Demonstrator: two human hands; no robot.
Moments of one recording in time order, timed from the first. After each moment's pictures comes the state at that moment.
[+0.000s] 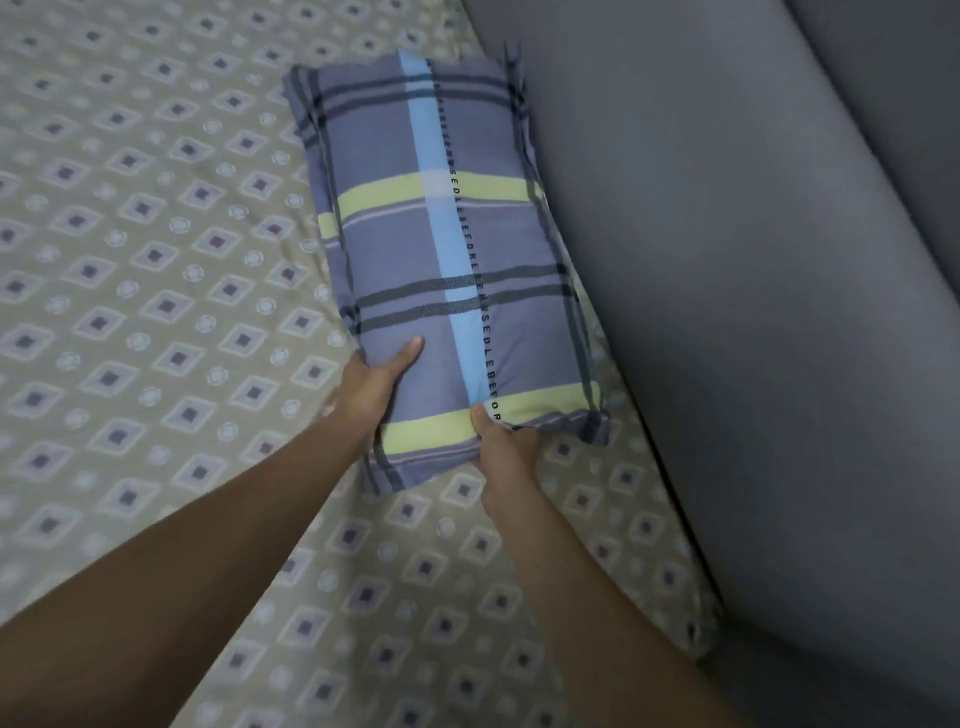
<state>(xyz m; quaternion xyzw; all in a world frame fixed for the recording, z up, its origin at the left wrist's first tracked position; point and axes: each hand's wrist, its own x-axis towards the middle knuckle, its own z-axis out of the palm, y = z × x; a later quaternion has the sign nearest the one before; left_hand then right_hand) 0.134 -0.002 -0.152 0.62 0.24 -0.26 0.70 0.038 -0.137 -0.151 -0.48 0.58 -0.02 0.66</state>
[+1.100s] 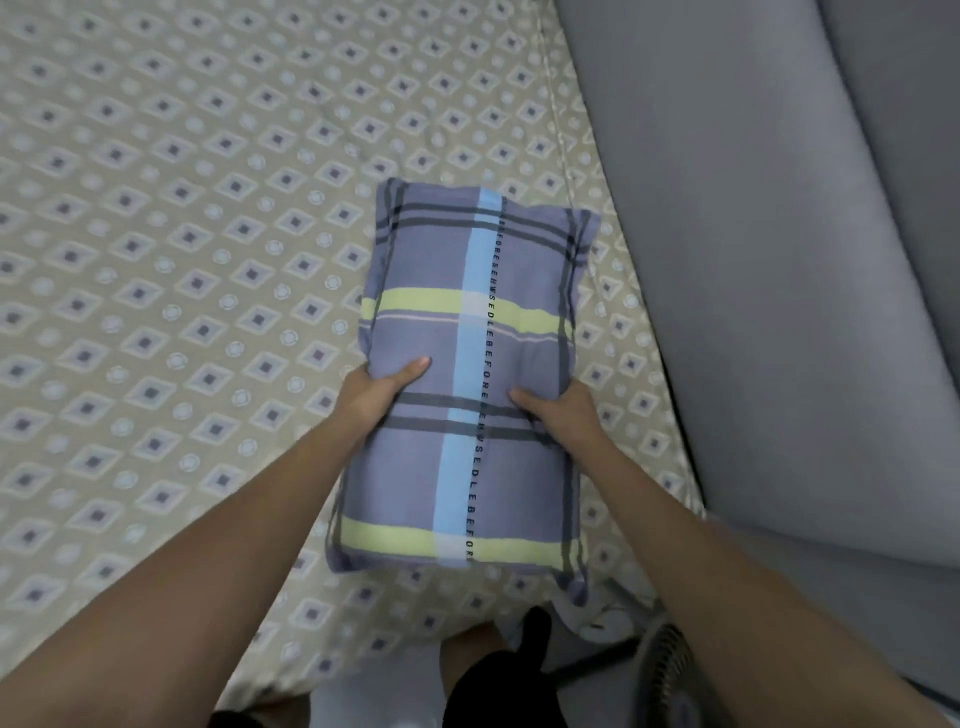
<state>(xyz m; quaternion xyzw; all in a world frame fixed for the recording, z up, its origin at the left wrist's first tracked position) 0.012 0.152 -0.068 0.67 0.29 -0.36 0.58 -0.056 -0.122 -0.054 -0.75 0.39 0.19 0.50</state>
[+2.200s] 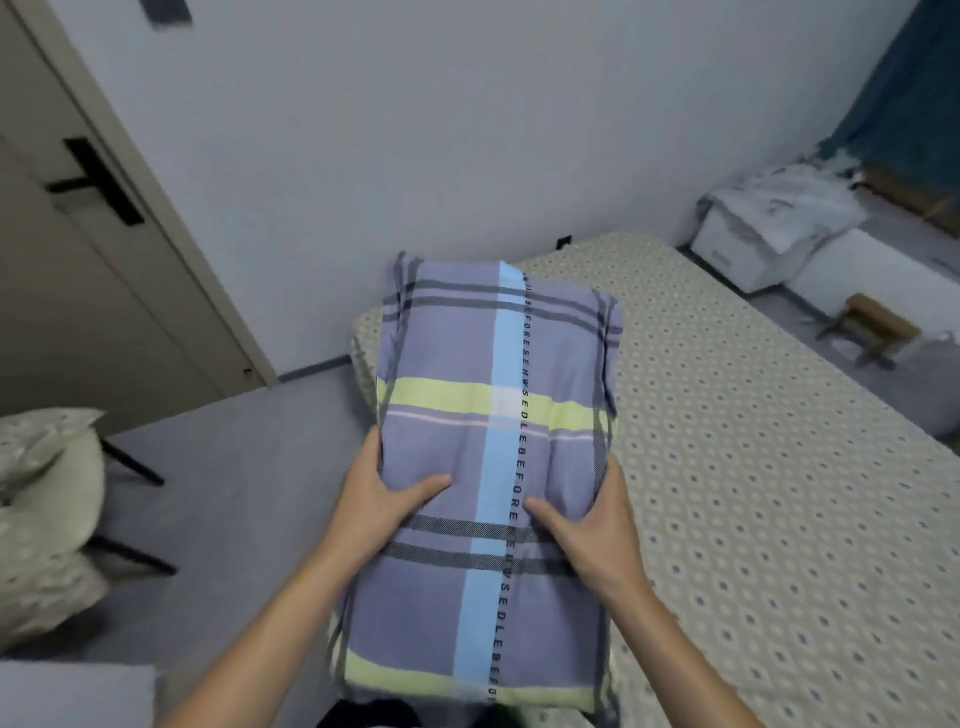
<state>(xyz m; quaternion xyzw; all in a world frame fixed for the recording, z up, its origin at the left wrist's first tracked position) -0.517 0.480 0.404 0.62 0.50 0.33 0.51 -0.282 0.359 0.375 -0.76 -0.37 0.26 0.46</state>
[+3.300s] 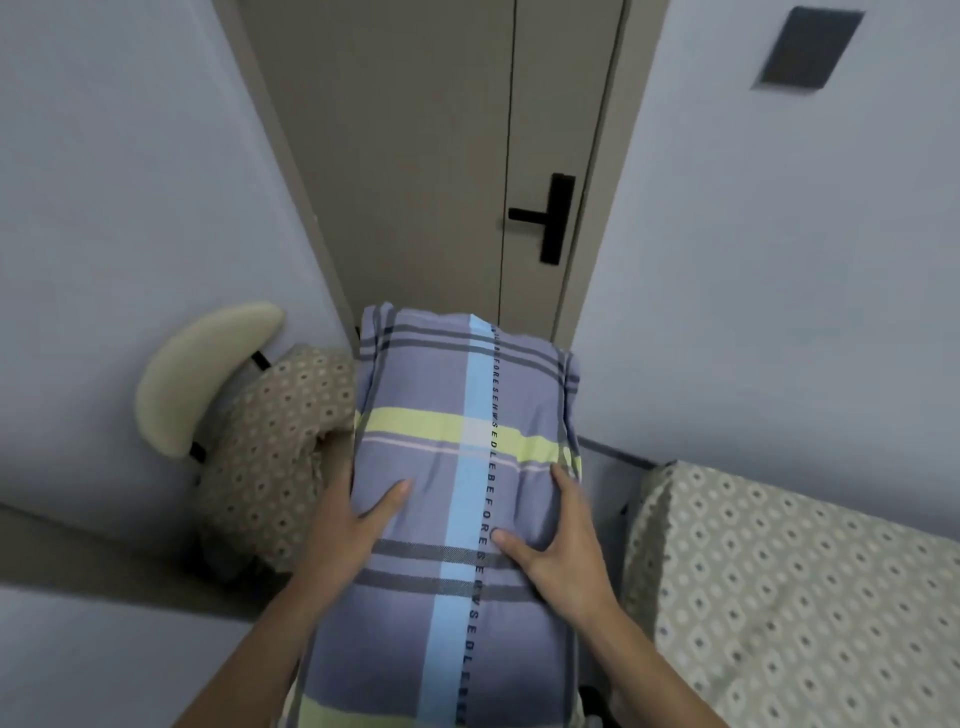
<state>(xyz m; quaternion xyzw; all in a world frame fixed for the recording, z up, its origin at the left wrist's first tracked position) -0.926 0.852 0.361 0.34 0.75 0.47 0.31 -0.676 0.945 0.348 -0.52 -0.67 0.47 0.23</state>
